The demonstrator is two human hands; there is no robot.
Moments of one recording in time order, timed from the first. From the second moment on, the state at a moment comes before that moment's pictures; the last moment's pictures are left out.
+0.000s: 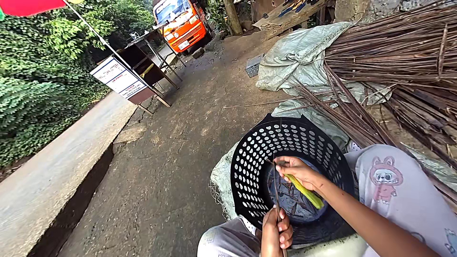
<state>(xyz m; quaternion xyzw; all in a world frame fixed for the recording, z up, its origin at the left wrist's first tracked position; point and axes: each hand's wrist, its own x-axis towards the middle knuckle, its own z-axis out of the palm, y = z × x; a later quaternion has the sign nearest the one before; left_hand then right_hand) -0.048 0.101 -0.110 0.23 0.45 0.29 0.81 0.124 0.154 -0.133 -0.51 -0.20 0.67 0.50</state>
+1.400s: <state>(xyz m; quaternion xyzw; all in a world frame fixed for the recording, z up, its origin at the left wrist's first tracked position) -0.038 0.092 -0.115 0.47 0.58 0.30 0.59 0.104 0.113 -0.124 -0.53 -0.49 0.63 0.28</state>
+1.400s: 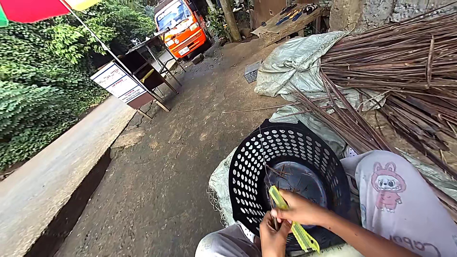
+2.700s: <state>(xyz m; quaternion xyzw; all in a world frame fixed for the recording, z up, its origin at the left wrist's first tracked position) -0.052 0.095 -0.104 0.27 0.45 0.35 0.77 0.121 0.104 -0.129 -0.50 -0.65 0.45 0.36</state>
